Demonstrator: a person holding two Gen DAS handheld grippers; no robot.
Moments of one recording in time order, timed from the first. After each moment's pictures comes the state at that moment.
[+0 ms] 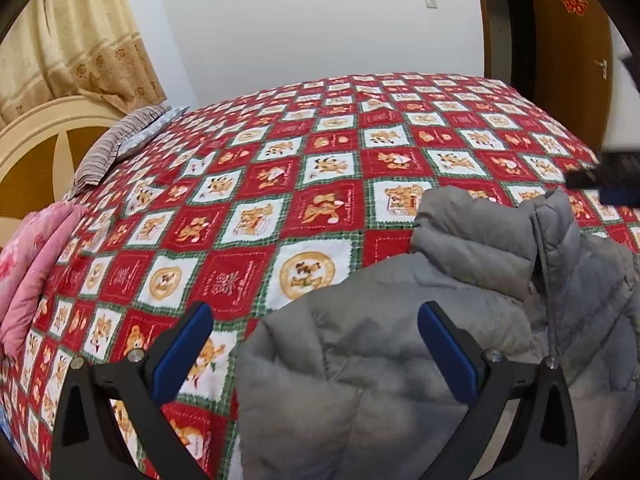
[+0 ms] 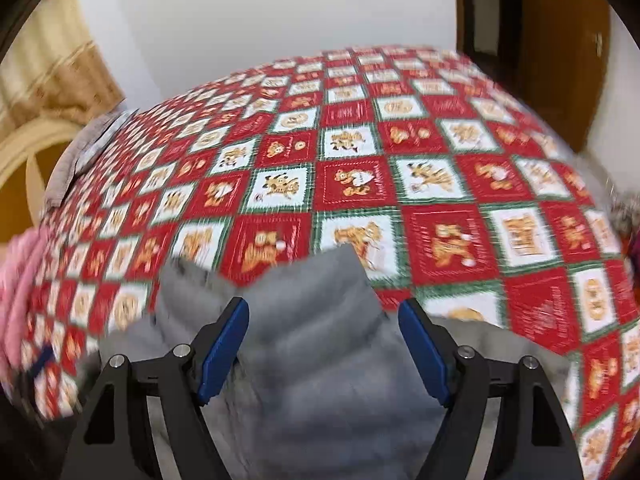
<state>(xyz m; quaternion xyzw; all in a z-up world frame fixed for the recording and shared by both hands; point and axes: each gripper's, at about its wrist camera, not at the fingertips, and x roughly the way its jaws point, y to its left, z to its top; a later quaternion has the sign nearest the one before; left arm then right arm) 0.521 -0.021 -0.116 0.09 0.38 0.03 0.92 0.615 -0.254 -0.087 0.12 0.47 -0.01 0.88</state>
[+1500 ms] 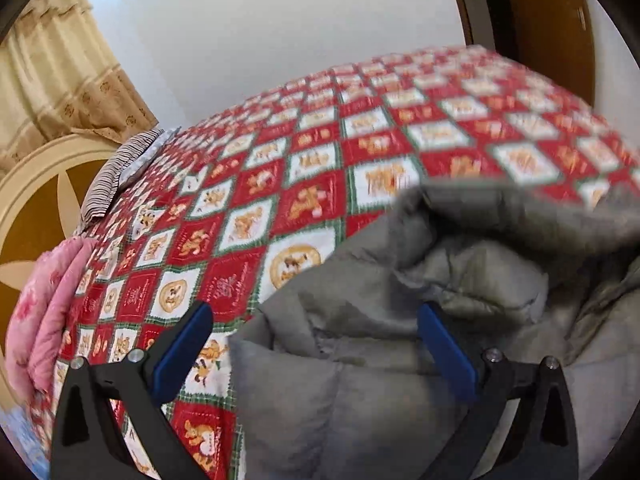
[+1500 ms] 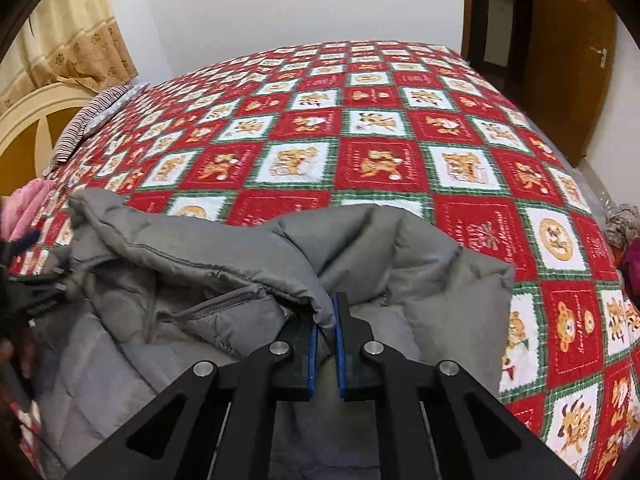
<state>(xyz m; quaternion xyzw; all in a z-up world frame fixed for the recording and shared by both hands) 0.505 -0.047 -0.103 0.15 0.37 0.02 0.92 0.490 -0.314 -0.130 0.05 0.44 0.01 0.89</state>
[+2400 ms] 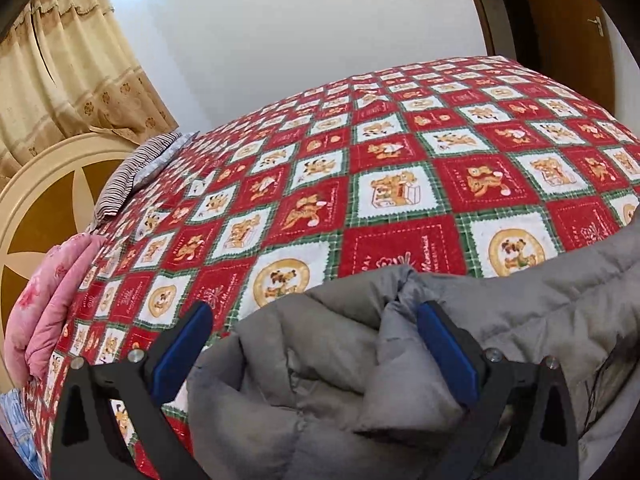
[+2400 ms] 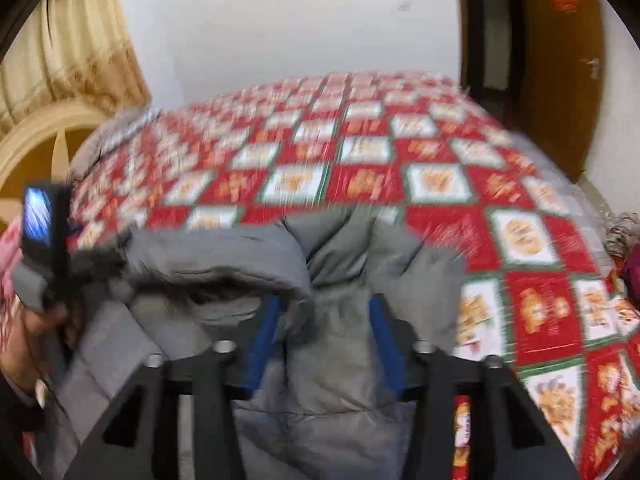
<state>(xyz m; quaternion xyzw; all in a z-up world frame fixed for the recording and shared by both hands) 0.529 -0.068 -0.146 0.16 0.35 0.07 0.92 0.429 -0.328 -0.082 0.08 0.36 0.01 0.93</state>
